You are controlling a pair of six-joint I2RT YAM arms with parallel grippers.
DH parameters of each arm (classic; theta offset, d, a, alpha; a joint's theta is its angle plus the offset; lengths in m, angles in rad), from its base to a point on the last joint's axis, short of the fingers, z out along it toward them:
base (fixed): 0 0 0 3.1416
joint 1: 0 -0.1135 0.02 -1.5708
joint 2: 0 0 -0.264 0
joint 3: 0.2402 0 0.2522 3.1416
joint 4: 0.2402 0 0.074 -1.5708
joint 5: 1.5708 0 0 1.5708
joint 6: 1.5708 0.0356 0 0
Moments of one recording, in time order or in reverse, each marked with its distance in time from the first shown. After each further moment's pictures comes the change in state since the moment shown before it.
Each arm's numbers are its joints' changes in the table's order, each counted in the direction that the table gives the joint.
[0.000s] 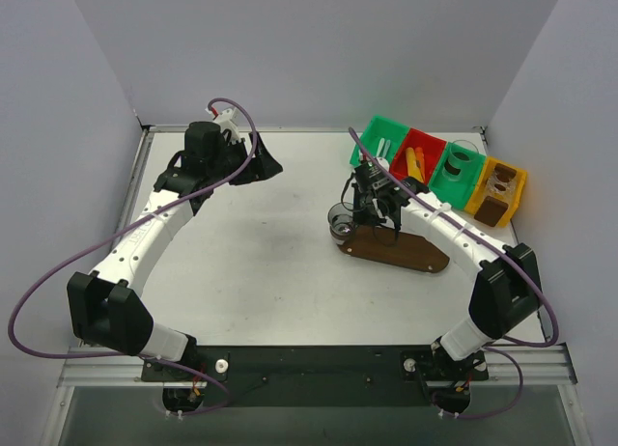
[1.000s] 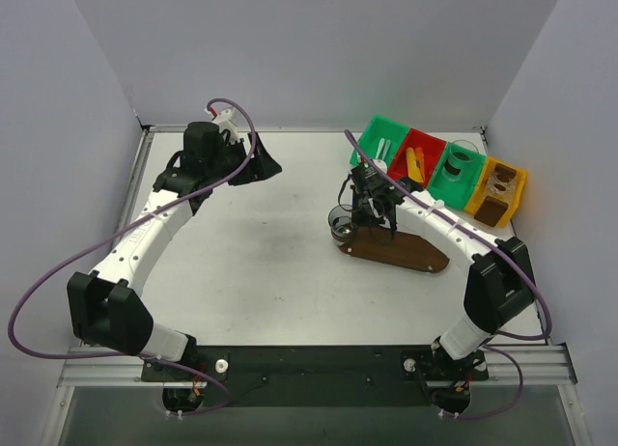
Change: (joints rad) left arm -0.008 0.000 -0.003 0.000 0.011 0.000; right arm 0.001 -0.044 0.002 -0.003 0.025 0.004
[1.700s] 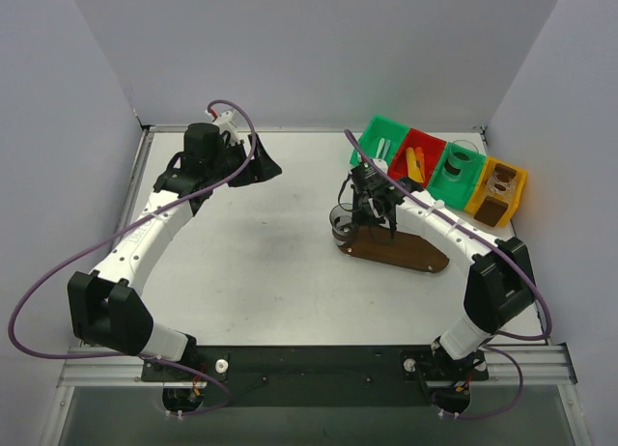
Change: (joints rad) left arm -0.002 0.000 -0.011 0.000 0.006 0.000; right arm 0.000 0.000 0.000 0.000 0.016 0.001
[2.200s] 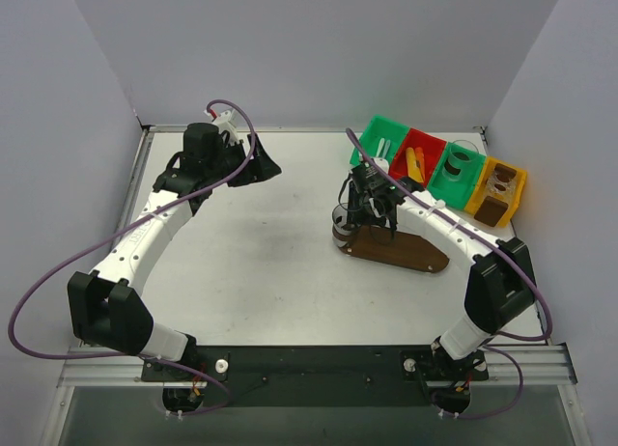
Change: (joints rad) left arm -0.005 0.000 0.000 0.000 0.003 0.000; right arm 0.001 0.003 0.000 -0.007 0.017 0.003
